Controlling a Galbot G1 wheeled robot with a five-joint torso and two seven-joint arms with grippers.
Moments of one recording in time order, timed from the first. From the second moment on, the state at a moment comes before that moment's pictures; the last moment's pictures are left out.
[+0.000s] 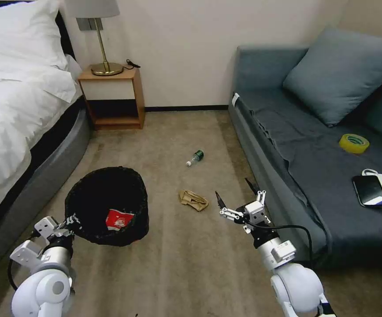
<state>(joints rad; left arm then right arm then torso) 1.46 -1.45 -0.86 -2.07 -0.78 0.35 -0.27 -1.44 1.36 0.43 2.04 -0.04 0.14 -0.20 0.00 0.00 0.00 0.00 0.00</state>
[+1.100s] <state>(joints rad) 1.46 -1.46 -0.88 -2.06 -0.79 0.35 -0.26 -1.44 1.36 0.43 2.03 -0.04 0.14 -0.21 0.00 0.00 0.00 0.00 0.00</state>
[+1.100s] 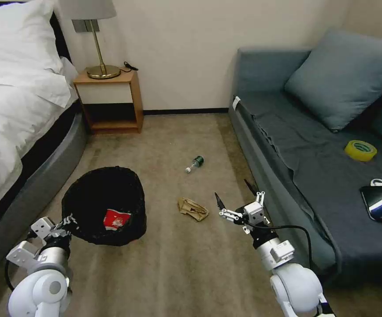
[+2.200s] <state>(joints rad) 1.46 -1.45 -0.88 -2.05 -0.79 0.35 -0.26 -1.43 1.36 0.42 2.01 -0.05 0.13 -0.22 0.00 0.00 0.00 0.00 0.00</state>
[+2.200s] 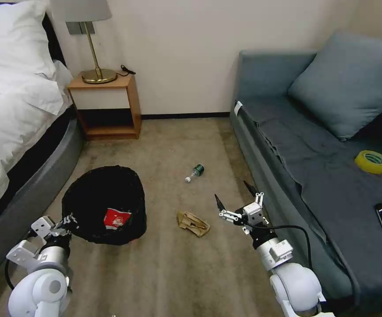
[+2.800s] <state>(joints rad) 1.45 -1.45 -0.89 -2.05 -0.79 0.35 -0.26 -1.42 1.36 0.42 1.98 -0.05 0.13 -0.22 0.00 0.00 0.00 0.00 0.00</state>
